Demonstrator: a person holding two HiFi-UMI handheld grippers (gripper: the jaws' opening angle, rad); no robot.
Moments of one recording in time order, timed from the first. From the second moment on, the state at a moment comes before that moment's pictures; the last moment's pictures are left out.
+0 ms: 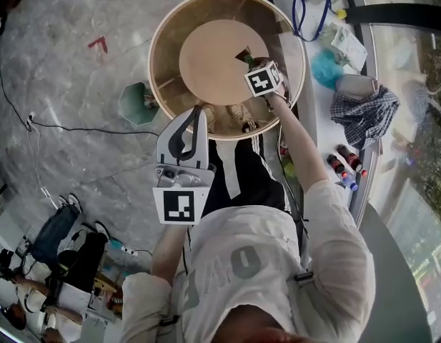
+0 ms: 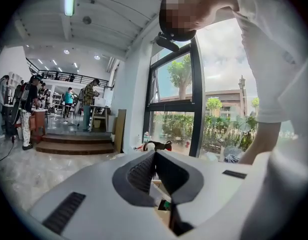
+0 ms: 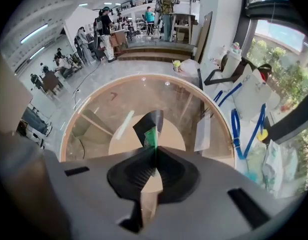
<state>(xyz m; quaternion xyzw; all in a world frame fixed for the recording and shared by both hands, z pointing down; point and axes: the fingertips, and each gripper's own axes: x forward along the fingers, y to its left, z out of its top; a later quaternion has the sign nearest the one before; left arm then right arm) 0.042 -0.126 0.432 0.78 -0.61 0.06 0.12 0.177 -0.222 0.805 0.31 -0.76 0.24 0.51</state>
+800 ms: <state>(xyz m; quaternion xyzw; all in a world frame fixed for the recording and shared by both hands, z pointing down) 0.026 -0.128 0.220 0.75 -0.66 -0.06 -0.06 0.135 -0.216 0.320 0.31 -0.92 0.17 0.13</state>
